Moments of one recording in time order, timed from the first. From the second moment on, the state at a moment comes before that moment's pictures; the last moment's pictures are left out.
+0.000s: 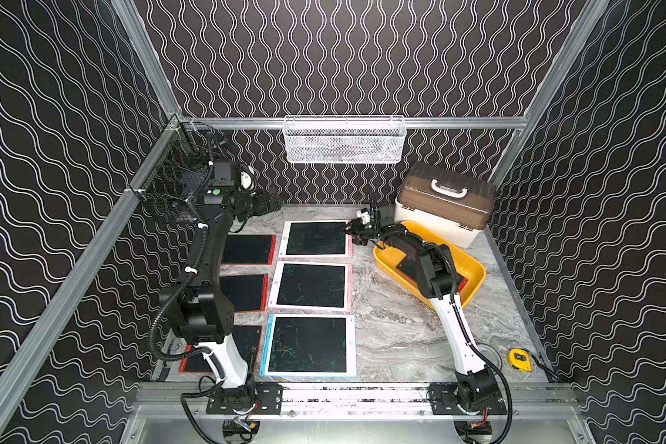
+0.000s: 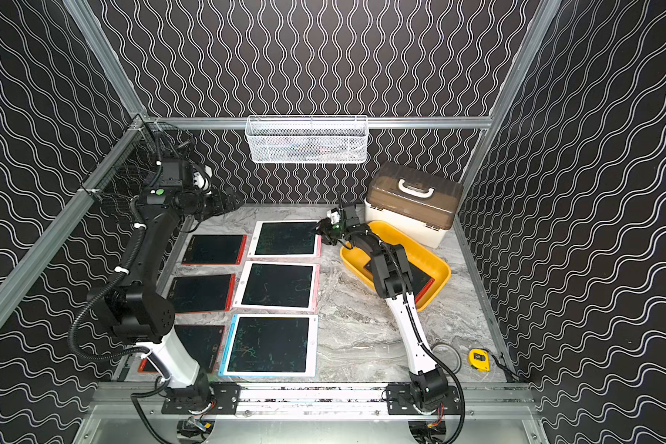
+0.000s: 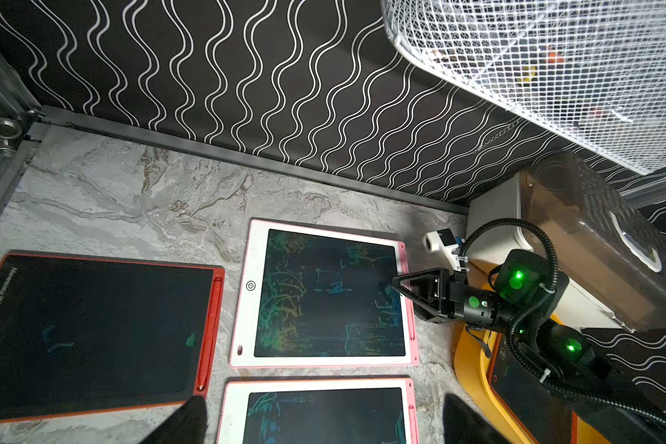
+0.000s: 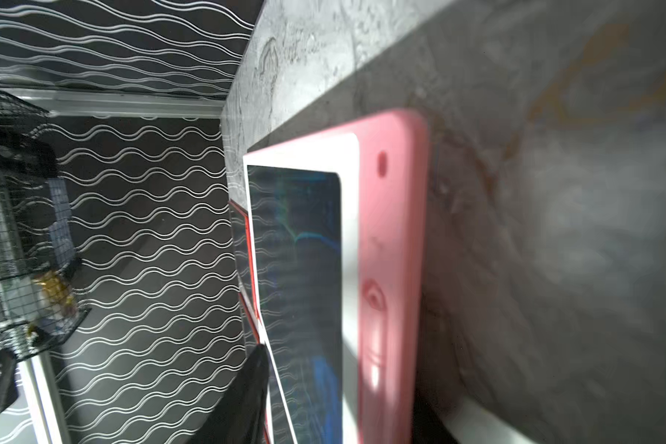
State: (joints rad) left arm 0.12 1.78 1.91 -0.94 0.36 -0.24; right arm 0.36 2.70 2.22 -0.18 -0.78 0.93
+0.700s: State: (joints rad) left arm 0.09 1.87 1.97 -0.93 0.36 -0.23; right arm 0.39 2.49 2.28 -0.69 -0.31 0.60
